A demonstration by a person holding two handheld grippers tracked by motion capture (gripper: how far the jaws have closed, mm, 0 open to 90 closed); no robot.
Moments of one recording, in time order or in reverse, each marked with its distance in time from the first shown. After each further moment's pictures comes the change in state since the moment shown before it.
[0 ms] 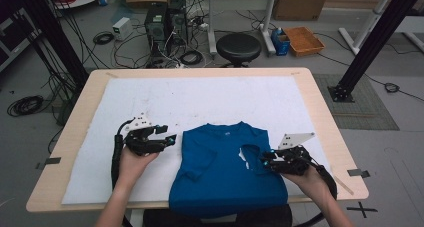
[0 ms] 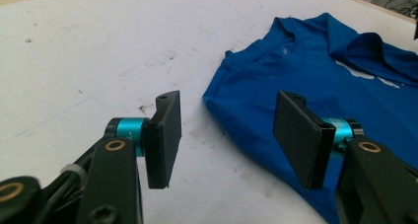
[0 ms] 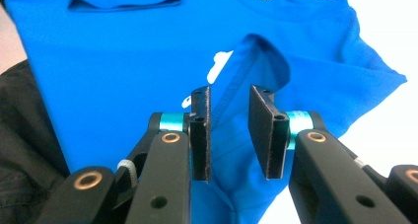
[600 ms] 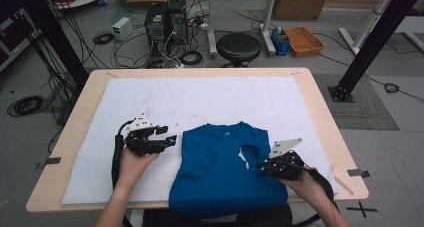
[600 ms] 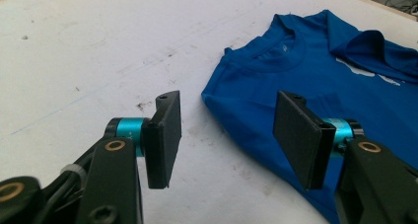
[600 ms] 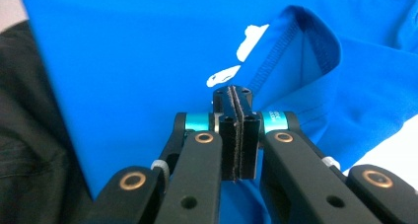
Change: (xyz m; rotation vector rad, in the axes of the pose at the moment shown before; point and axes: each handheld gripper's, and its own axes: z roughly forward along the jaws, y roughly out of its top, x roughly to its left) left arm 0.000 -0.001 0.001 0.002 0.002 -0.006; right arm 0.015 -0.002 0.015 0.099 0.020 -0.070
